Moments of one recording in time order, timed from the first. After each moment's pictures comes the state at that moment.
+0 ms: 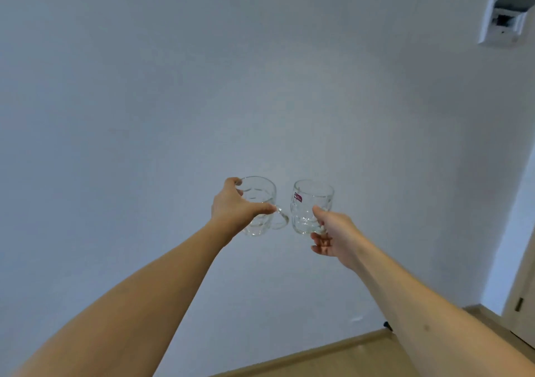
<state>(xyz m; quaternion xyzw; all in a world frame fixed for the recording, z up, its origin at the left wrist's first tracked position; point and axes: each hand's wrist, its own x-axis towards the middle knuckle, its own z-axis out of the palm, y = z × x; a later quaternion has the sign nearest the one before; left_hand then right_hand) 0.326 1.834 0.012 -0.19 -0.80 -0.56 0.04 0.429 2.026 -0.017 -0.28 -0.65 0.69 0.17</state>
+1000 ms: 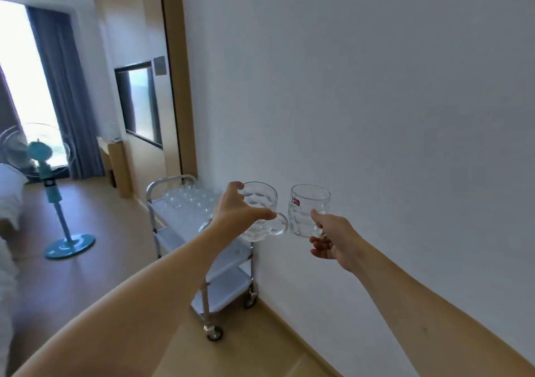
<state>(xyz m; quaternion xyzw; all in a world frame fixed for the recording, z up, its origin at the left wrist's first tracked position) 0.269 1.215 -0.037 0.24 -0.80 -0.48 0.28 0.176 1.410 -0.048 0.07 -0.72 0.65 -0.21</state>
